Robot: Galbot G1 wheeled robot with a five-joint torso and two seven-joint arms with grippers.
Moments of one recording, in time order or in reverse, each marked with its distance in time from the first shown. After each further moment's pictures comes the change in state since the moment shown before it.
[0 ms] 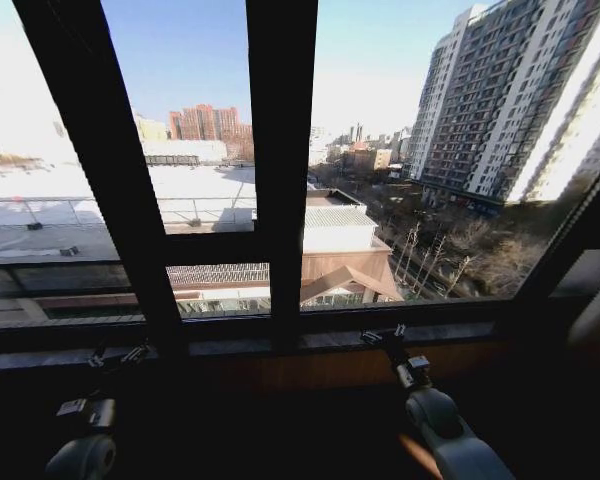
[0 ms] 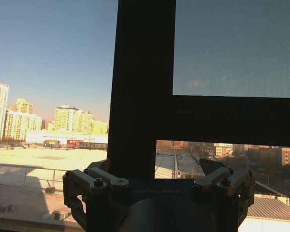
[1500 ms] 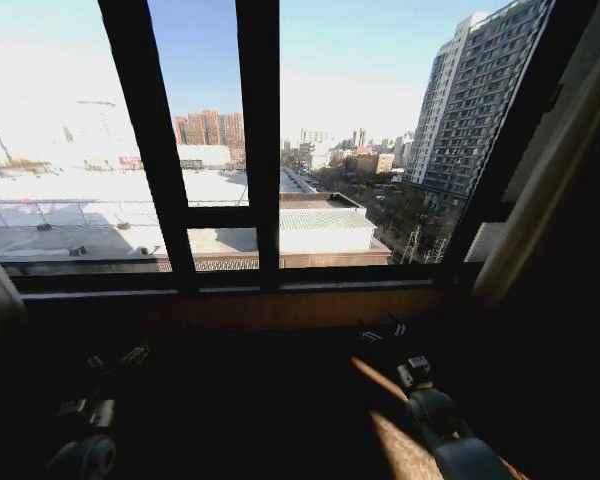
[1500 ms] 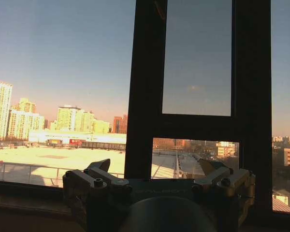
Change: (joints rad) left arm 0.000 0.000 0.000 0.000 0.000 0.000 0.000; right arm 0.000 0.000 0.000 0.000 0.000 0.000 0.000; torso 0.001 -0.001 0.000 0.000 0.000
